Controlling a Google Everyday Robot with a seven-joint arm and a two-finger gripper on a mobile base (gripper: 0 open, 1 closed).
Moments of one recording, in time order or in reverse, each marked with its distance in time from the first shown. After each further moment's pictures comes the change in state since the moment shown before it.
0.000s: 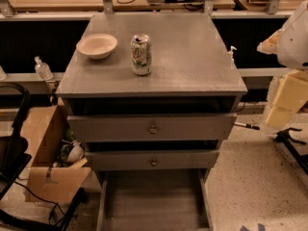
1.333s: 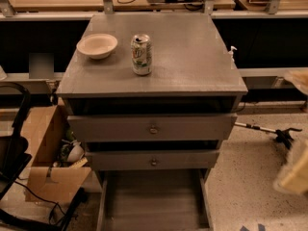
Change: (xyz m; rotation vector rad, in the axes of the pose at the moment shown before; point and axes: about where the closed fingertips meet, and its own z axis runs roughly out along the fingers) arm 0.033 0.078 -0.011 0.182 -0.001 0.061
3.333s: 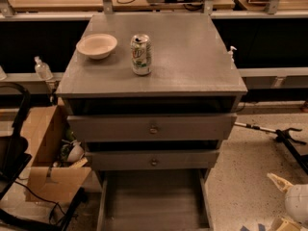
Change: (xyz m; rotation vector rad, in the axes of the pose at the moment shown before) arm 0.181 0.105 0.306 -0.243 -0.241 0.153
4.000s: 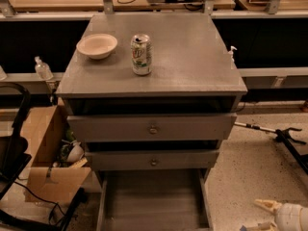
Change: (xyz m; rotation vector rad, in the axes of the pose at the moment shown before) arm 0.069 0.003 0.099 -0.019 -0.197 0.037
